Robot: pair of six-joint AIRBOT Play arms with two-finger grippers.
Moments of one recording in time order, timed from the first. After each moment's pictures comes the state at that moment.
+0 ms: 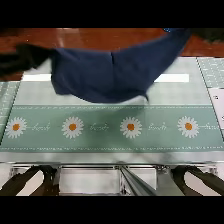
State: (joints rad) left arm 0.22 -0.97 1.18 0.28 -1.09 -1.08; right arm -0.16 -1.12 1.67 -0.77 1.17 1.29
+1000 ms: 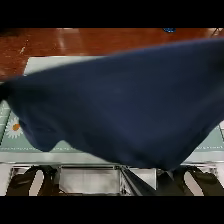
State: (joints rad) left arm 0.25 -0.49 1.14 0.92 -1.47 -1.44; right arm -0.16 -0.72 1.59 -1.22 1.39 1.43
